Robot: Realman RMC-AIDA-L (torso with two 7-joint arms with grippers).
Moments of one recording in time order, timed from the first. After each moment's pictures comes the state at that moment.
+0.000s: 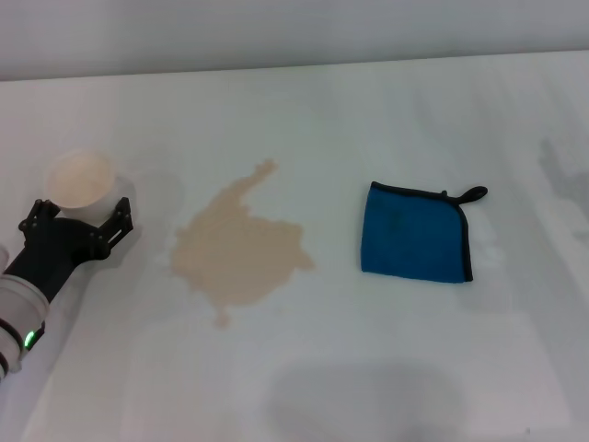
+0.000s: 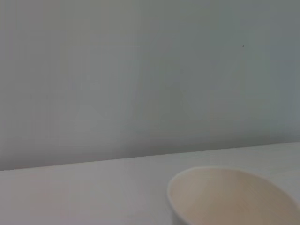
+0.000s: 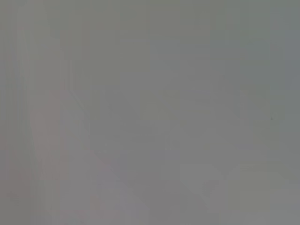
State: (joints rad) left arm -0.49 -2.09 2.84 0.18 -1.17 0.90 -0.22; right arm 0.35 2.01 -0.41 0.07 -0.98 -1.39 0.45
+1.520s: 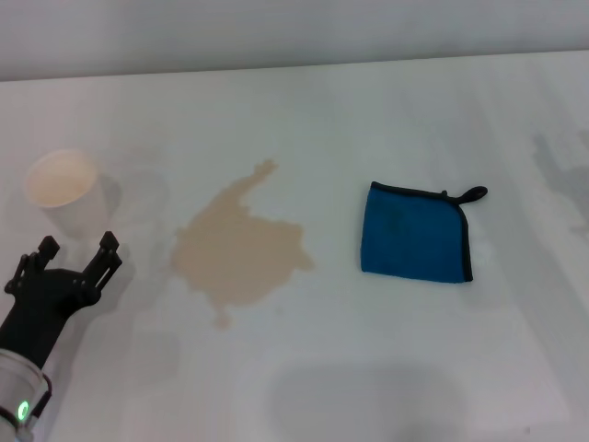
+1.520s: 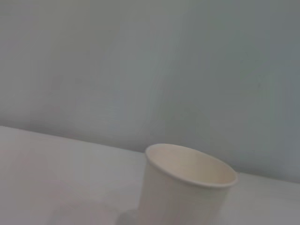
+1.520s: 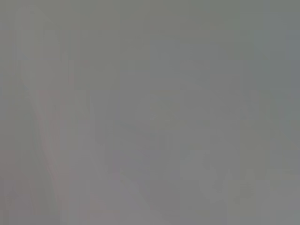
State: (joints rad) left arm -0.29 -2.09 2.83 0.32 -1.19 1.07 -0.28; right arm 0.36 2.01 -0.43 0.05 -0.98 -1.42 0.57
